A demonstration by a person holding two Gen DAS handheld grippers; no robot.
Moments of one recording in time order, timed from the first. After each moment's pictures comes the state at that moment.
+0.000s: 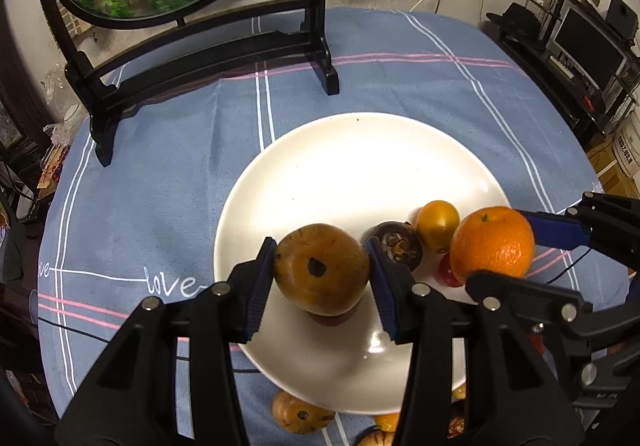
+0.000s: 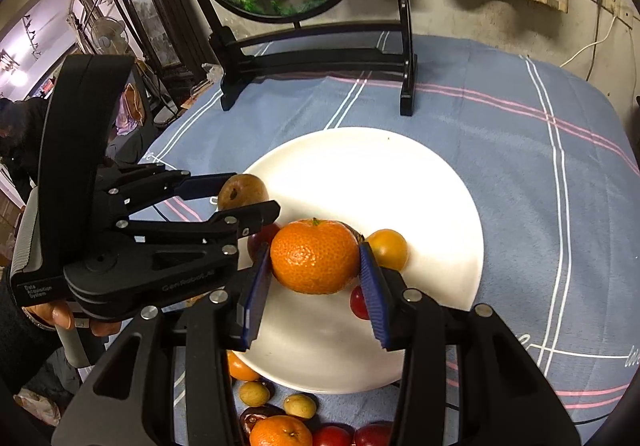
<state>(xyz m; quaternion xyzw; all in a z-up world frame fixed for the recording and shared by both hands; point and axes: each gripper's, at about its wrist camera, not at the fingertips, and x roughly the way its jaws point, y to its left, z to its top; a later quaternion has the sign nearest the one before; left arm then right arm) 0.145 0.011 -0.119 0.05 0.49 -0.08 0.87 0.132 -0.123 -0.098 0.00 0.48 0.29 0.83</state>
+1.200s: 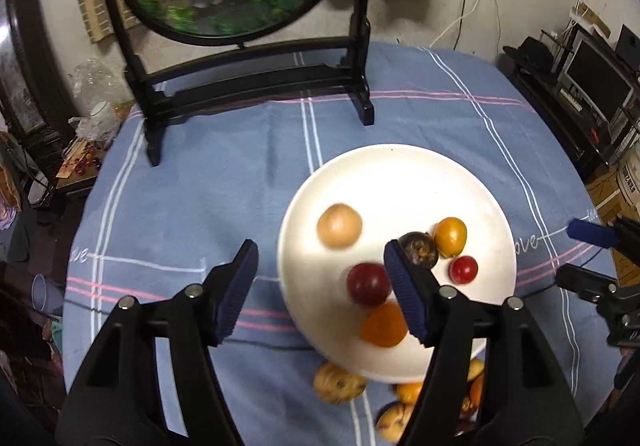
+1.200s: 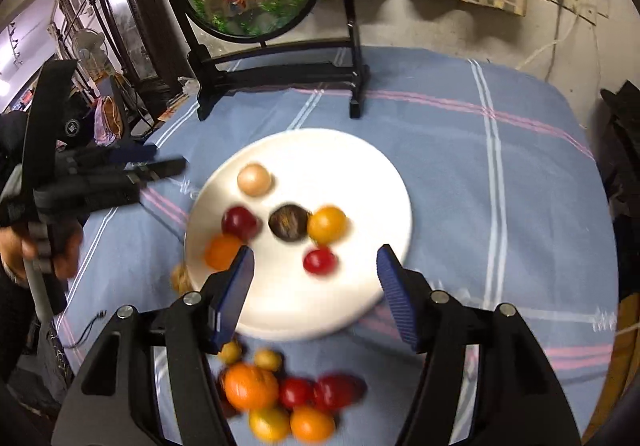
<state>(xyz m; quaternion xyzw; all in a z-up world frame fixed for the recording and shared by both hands) 0.105 0.059 -0.069 0.02 0.45 -0.04 0.89 0.086 -0.182 -0.067 0.00 0.46 0.24 0.85</state>
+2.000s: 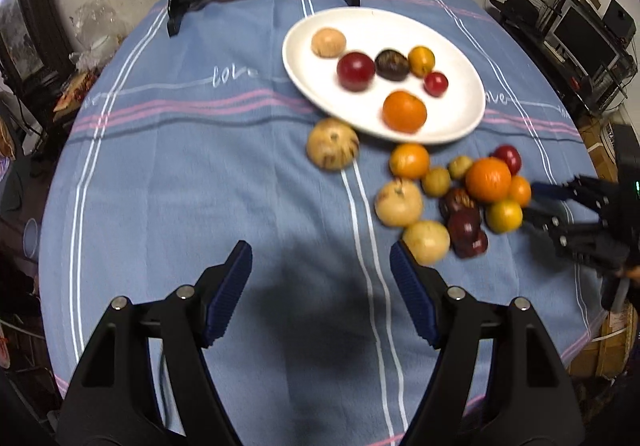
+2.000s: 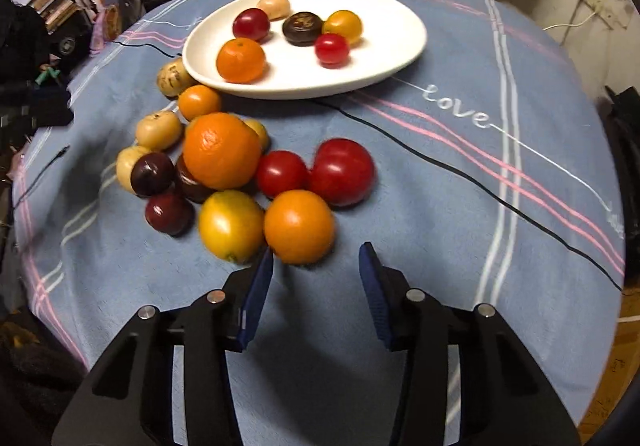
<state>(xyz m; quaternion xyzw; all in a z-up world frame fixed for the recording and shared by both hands) -0.063 0.076 -0.129 0.00 0.53 -0.06 0.84 -0.021 -0.196 -0.162 -0.12 0.53 0.25 0.80</state>
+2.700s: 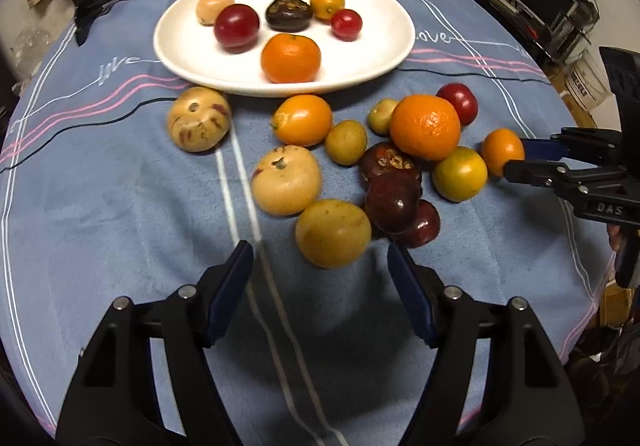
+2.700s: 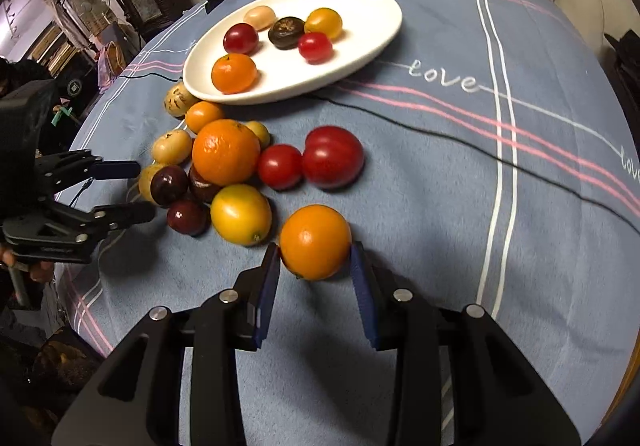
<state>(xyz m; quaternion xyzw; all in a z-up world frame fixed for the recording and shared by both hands) -0.049 0.001 -0.179 0.04 0.55 -0.16 0.82 -0.029 -0.225 -0.155 -0.02 0.55 0.25 0.80</state>
